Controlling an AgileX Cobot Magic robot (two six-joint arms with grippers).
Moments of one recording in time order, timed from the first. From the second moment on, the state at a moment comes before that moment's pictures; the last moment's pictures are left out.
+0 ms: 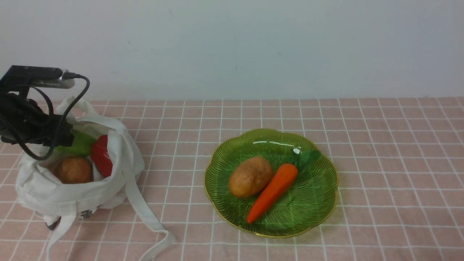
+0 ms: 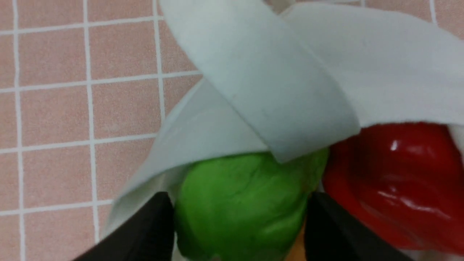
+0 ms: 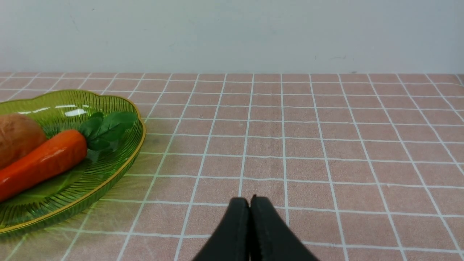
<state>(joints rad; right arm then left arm) 0.03 -0.01 0.02 0.05 0.38 -0.01 0.26 1.78 -1.22 -0.41 0.60 0.64</state>
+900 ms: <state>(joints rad) 0.03 -0.01 0.02 0.05 0.38 -0.02 0.26 1.47 -1.22 -0.30 1.03 0.42</state>
